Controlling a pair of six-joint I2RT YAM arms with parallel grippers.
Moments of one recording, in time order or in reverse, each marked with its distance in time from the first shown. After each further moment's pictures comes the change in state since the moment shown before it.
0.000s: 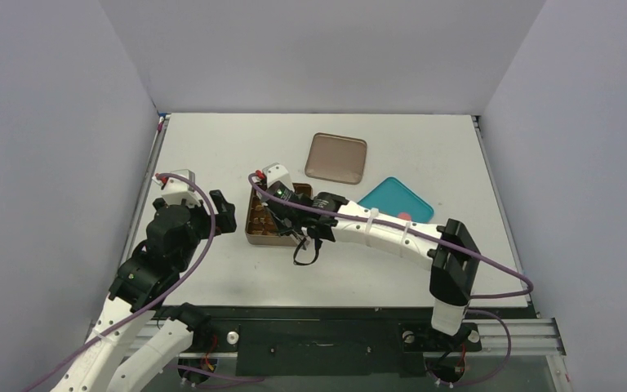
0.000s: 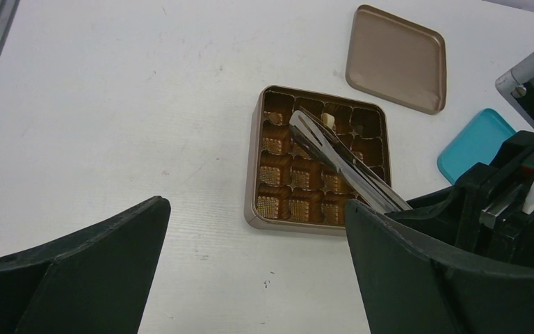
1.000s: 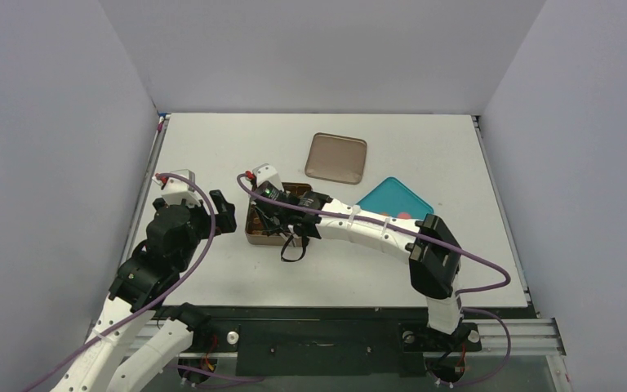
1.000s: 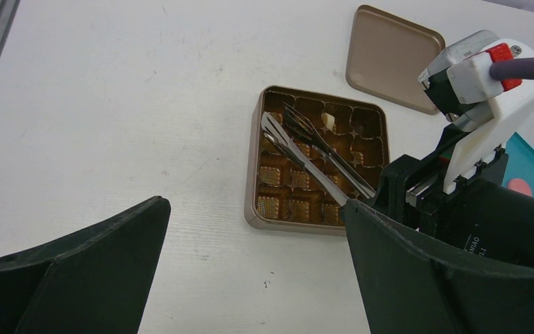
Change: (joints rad) left arm 0.000 0.000 0.000 0.000 -0.001 0.000; right arm -0.002 0.127 0.089 0.031 -0.002 -0.010
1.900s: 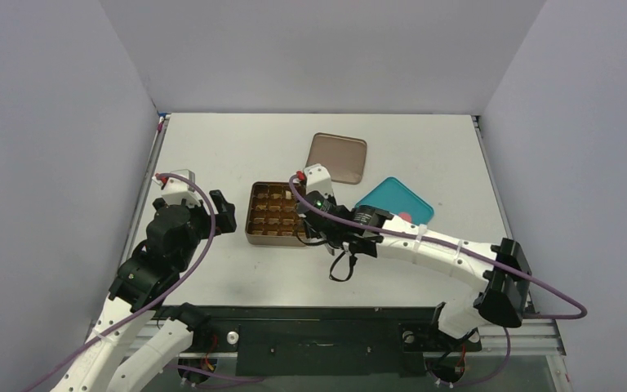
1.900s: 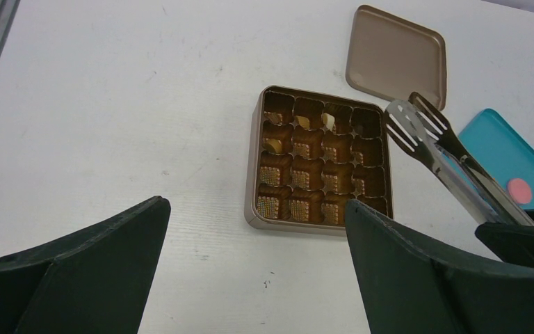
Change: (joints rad) left arm 0.000 0.000 0.000 0.000 0.000 0.000; right arm -0.003 -0.396 -0.346 0.009 0.166 0.066
